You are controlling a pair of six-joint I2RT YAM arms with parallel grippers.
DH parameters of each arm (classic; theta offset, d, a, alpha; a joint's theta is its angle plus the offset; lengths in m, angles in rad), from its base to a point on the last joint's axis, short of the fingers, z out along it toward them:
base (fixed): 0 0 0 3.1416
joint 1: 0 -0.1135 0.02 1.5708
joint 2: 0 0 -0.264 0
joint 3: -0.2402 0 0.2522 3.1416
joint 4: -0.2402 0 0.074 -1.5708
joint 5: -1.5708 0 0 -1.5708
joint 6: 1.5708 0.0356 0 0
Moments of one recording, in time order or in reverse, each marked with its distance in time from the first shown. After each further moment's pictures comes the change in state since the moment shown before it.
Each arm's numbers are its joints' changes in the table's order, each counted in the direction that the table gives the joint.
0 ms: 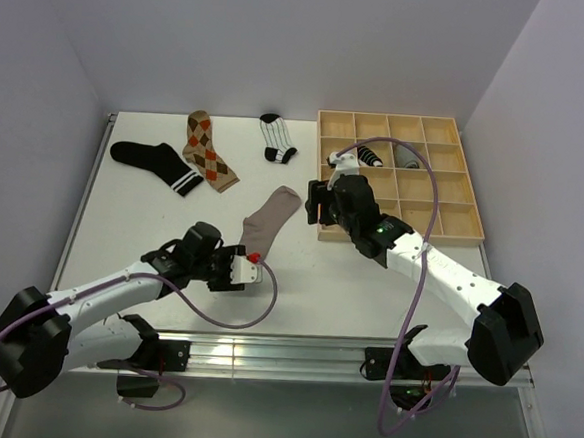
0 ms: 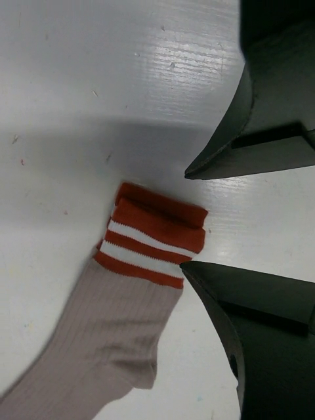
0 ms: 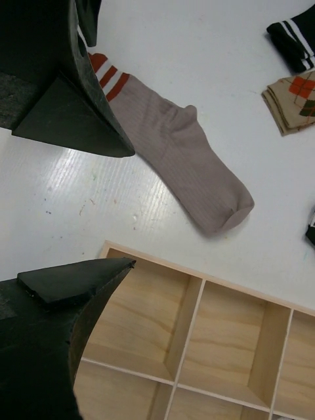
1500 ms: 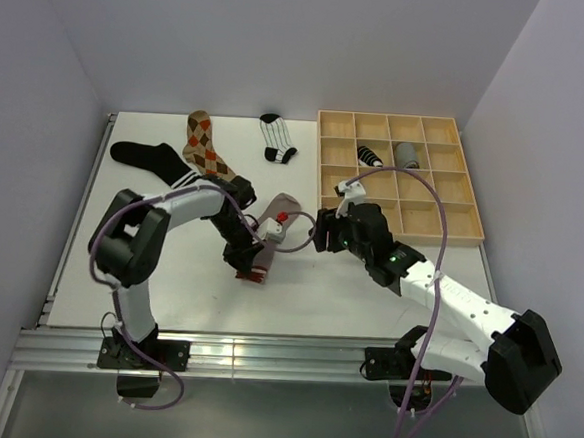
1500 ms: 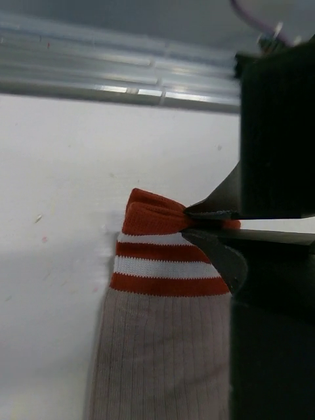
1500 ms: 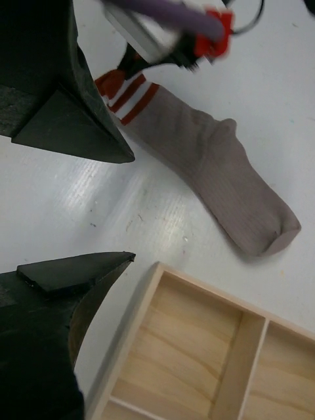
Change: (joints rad) left arm -0.114 0.734 -0.715 -0.757 -0.377 0.136; right arm 0.007 -0.167 0.242 0.075 0.137 0.019
